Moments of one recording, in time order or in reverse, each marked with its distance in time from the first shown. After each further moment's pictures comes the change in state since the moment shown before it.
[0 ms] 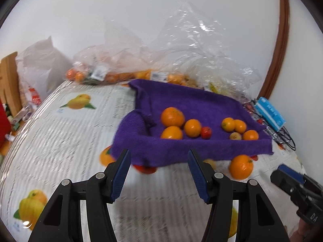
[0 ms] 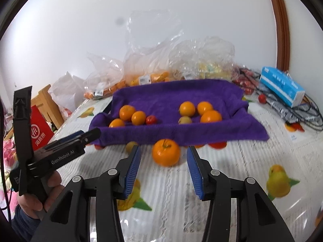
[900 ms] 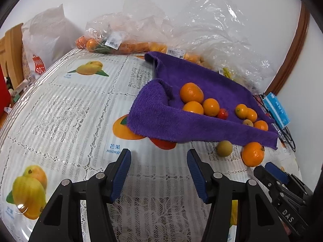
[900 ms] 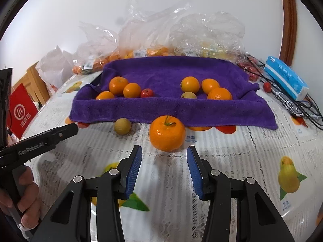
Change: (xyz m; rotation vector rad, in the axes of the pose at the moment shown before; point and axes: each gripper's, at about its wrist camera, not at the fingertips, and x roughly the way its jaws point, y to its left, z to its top) left arm 0.014 0.027 -0.013 -0.106 0.146 -0.013; right arm 0.045 0.011 -0.016 -0.068 0.119 -0.096
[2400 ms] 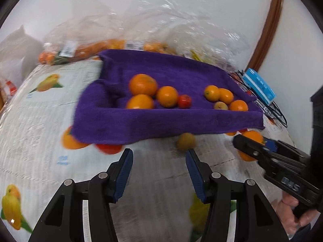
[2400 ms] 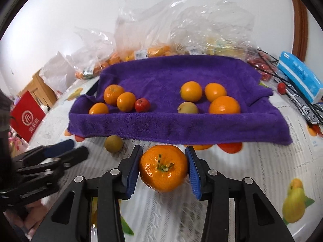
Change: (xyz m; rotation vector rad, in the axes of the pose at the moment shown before) left arm 0.021 -0.065 0.000 0.203 0.069 -0.082; right arm 0.020 -0.028 0.025 0.024 0.027 0.115
